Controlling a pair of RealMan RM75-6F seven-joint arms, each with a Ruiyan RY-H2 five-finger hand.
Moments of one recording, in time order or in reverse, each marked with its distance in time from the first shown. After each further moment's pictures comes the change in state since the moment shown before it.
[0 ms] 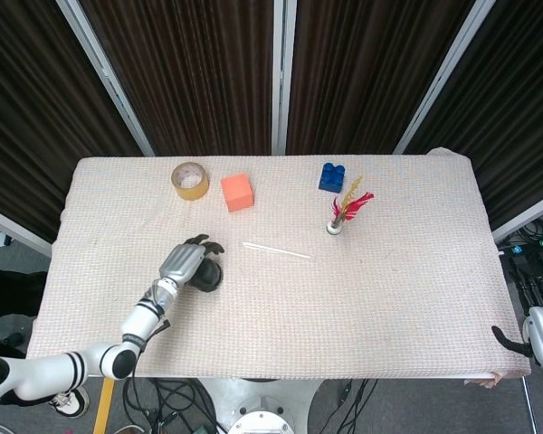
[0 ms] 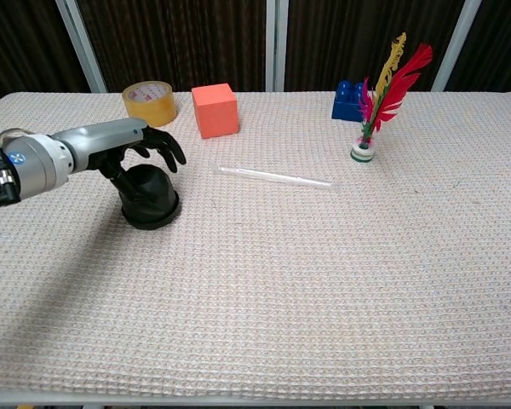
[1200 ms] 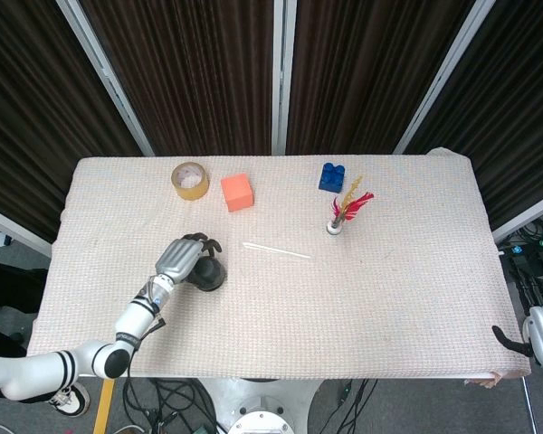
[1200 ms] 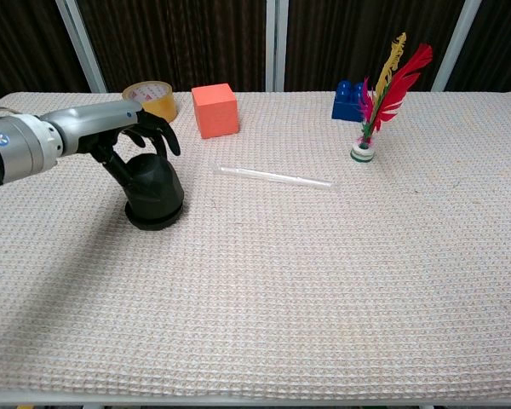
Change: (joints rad) left arm -0.003 0.069 -0.009 -0.083 0.013 0.027 0.038; right arm -0.002 0.001 0.000 -0.002 -0.001 0.003 -0.001
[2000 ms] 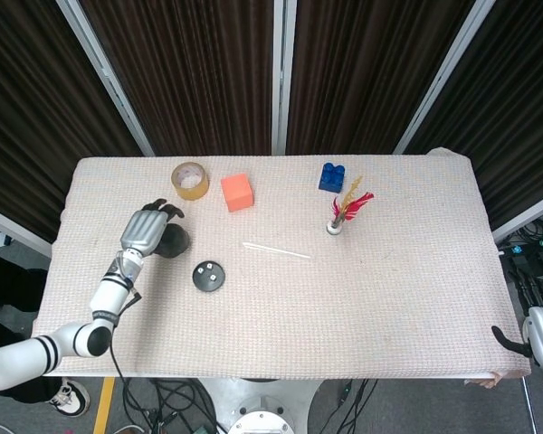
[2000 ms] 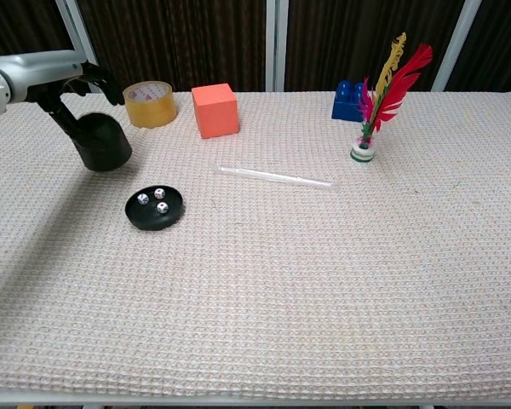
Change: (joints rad) left arm -0.013 0.082 -0.028 0.107 -0.101 0.008 0.087; right arm -0.001 0.003 0.000 -0.014 0.000 0.005 -0.022
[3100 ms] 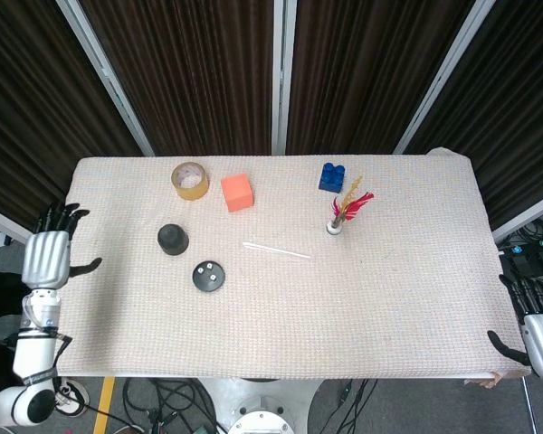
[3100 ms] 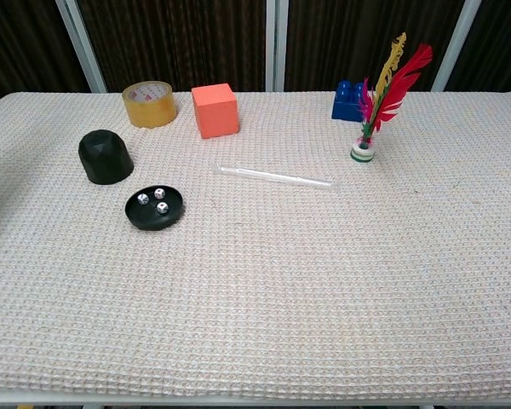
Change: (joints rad) left arm 0.379 0.171 0.082 -0.227 0.231 0.587 -0.039; right arm -0.033 0.014 -0.034 0.006 -0.156 0.142 -0.011
